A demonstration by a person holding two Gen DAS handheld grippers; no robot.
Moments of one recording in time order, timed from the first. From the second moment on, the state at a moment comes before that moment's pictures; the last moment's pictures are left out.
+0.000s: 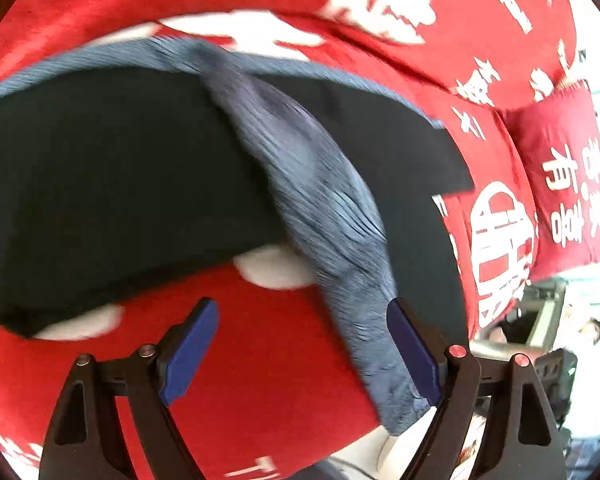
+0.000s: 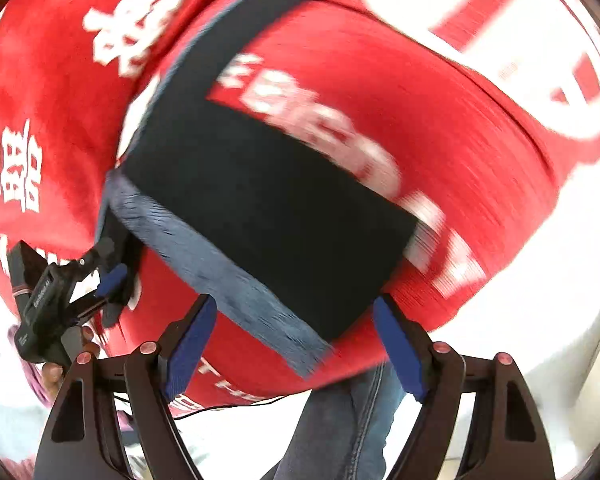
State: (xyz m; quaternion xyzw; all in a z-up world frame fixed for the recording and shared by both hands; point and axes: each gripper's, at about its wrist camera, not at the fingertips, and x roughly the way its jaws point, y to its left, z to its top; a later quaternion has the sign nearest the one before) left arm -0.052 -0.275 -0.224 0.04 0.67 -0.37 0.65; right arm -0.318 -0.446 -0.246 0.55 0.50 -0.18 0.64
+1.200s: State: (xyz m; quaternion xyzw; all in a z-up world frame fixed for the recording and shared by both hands) left arm 0.031 -0.382 -0.177 0.10 0.60 -0.24 0.76; right arm -0.136 -0.695 -0.162 0.47 0.42 -0.13 0.76
